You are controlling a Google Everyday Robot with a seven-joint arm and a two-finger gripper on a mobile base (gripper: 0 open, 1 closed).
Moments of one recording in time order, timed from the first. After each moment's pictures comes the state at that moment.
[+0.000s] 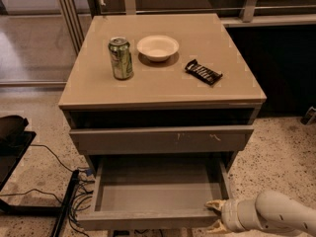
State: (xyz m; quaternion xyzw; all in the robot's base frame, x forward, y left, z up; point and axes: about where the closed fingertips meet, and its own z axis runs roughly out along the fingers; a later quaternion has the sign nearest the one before) arm 0.395 -0.189 0.415 -0.63 0.70 0.14 0.29
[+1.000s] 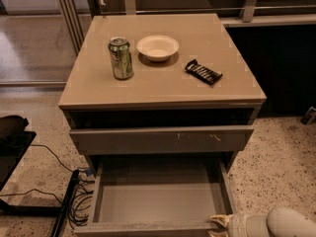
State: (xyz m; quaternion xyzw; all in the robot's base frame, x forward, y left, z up) arm 0.346 -0.194 0.421 -0.65 0.69 0.14 0.30
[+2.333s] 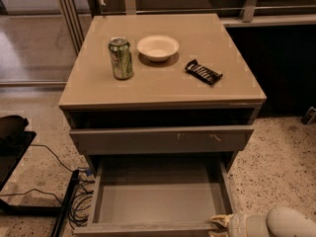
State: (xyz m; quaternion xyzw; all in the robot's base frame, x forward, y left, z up) arm 0.346 -0.194 0.424 -0.65 0.69 0.14 0.30
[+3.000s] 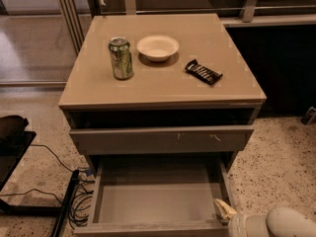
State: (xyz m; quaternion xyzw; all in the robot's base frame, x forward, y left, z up) arm 0.346 -0.194 0.424 -0.65 0.69 0.14 0.30
